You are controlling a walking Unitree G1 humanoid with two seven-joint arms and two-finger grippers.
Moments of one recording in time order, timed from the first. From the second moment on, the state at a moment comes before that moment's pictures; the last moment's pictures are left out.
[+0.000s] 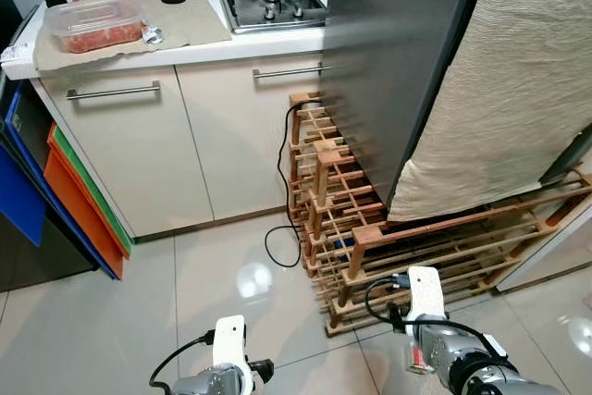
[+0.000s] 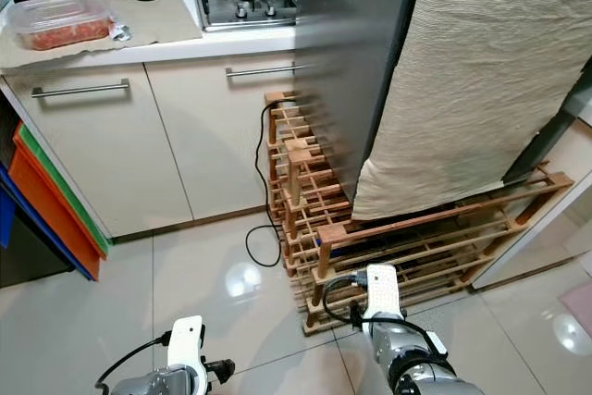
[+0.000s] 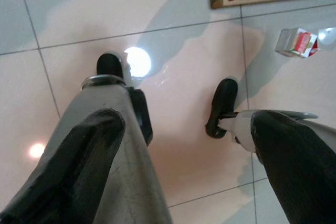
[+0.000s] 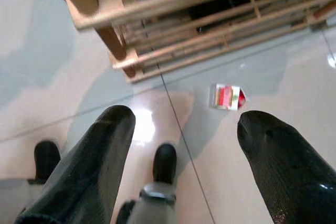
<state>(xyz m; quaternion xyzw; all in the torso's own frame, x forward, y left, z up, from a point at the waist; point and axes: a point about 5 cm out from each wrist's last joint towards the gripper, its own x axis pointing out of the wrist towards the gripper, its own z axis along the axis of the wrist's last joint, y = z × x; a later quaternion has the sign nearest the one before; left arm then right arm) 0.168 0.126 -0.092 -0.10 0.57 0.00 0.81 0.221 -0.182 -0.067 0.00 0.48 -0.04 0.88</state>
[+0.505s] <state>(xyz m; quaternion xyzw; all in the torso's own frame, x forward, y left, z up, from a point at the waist) 0.169 0.129 -0.092 -0.08 0.58 -0.01 0.81 0.195 -0.184 -0.081 0.08 0.54 -0.07 0.84</state>
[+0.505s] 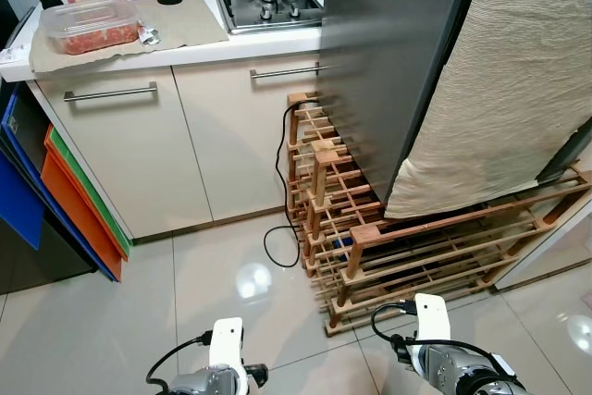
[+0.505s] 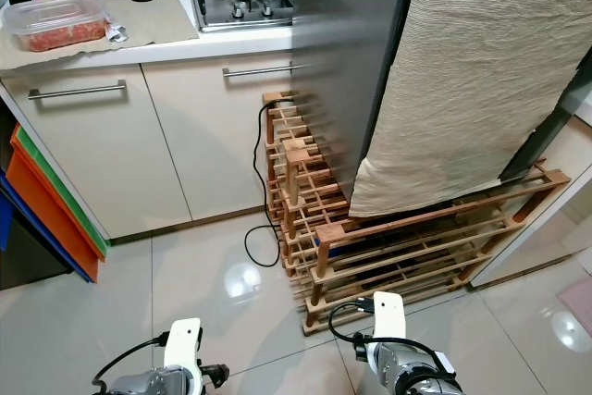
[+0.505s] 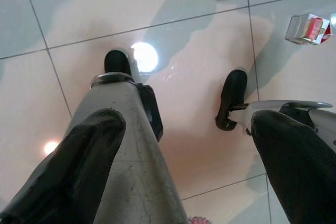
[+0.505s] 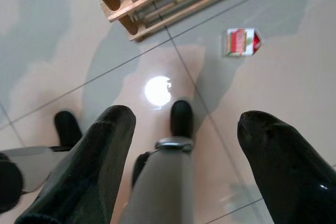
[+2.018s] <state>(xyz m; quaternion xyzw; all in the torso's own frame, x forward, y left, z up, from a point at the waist) 0.206 0.146 -0.077 -0.05 0.53 0.02 0.84 0.192 -0.186 -0.082 0.17 0.54 -0.14 0.82</state>
